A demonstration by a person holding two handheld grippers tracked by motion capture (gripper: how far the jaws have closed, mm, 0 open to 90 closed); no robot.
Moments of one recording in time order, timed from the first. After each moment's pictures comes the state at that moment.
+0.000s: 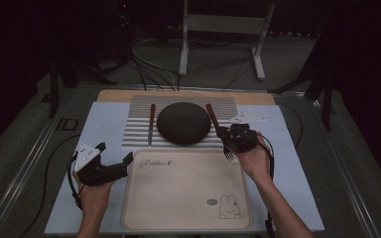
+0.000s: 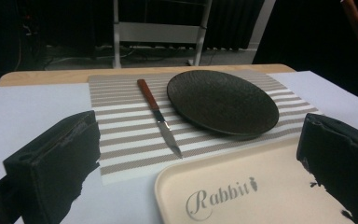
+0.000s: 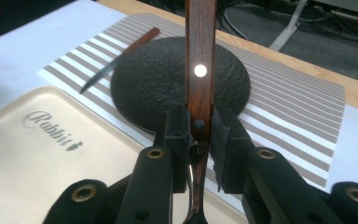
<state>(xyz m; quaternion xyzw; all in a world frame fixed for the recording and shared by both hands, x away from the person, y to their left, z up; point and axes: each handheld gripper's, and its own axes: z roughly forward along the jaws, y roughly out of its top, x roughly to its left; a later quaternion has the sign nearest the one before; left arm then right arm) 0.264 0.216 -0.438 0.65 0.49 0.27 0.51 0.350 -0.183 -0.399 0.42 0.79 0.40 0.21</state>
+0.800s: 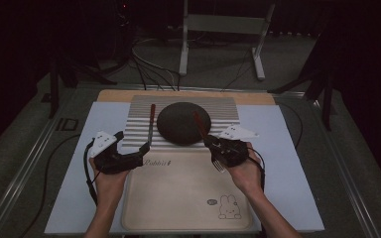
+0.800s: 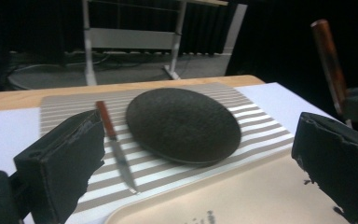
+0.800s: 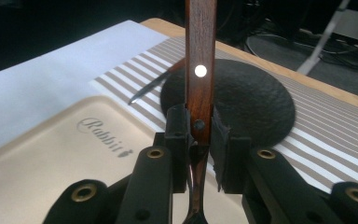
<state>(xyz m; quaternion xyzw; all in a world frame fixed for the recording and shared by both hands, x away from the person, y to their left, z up) 0.284 0.177 -0.412 0.66 0.46 0.24 0.54 0.312 -0.154 -0.402 0.36 0.78 0.46 0.21</state>
